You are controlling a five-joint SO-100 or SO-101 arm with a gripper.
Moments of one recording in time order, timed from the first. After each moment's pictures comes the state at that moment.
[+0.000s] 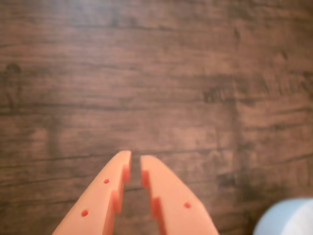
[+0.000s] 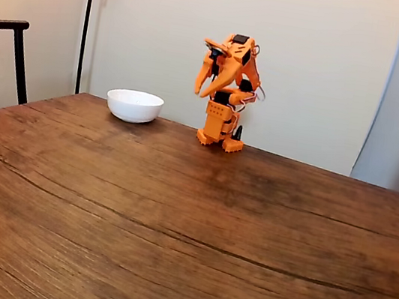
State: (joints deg) arm 17.8 184.5 145.2 76.2 108.9
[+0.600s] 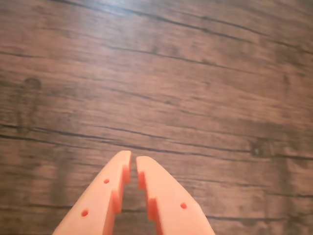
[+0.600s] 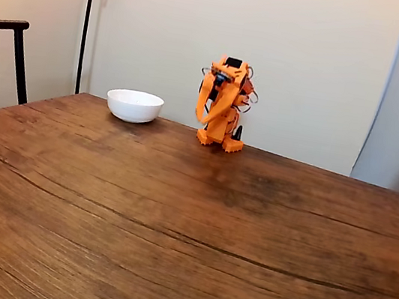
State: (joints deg) arm 8.6 189.9 171.0 51.2 108.6
